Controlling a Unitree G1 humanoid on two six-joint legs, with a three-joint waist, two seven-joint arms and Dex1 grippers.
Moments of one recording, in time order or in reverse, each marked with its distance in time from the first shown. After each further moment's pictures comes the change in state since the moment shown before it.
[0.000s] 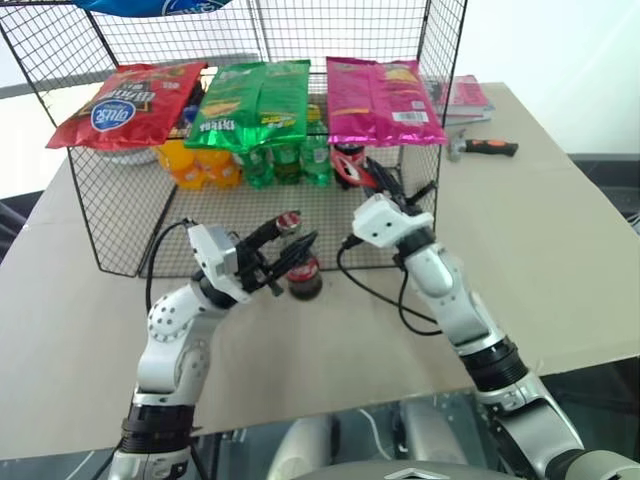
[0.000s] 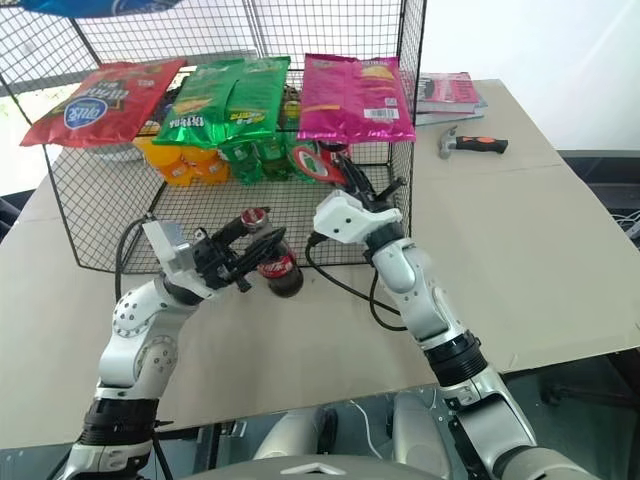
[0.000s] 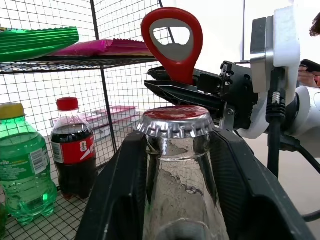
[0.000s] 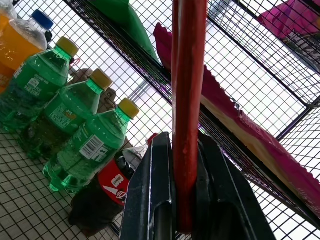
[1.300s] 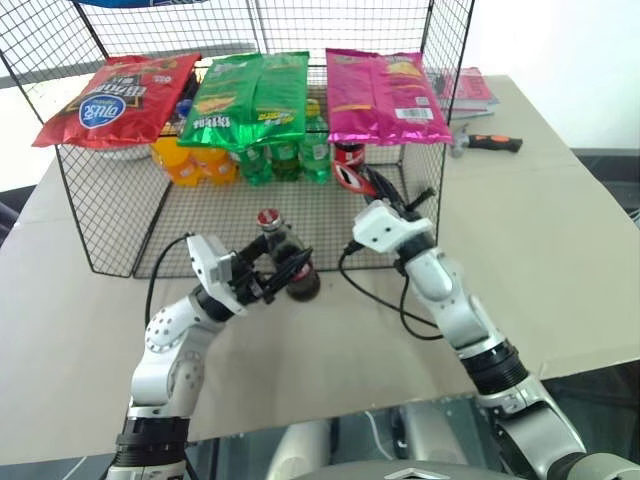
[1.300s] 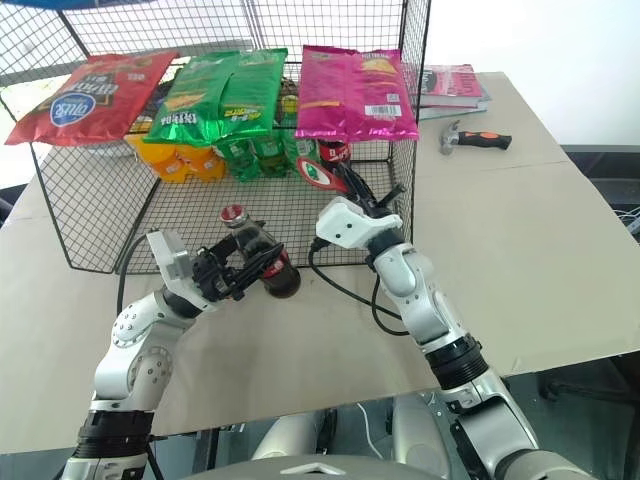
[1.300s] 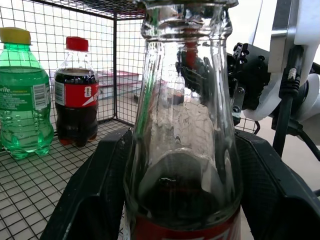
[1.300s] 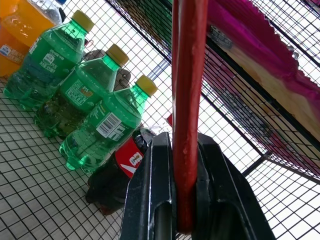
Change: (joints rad) left arm 0.048 -0.005 0.026 -0.031 -0.091 0.096 -0.028; right arm 0.017 -0.006 0.002 0.022 0.002 -0.001 0.009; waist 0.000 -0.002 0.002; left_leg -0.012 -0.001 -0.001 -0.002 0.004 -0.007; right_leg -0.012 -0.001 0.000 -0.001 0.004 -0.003
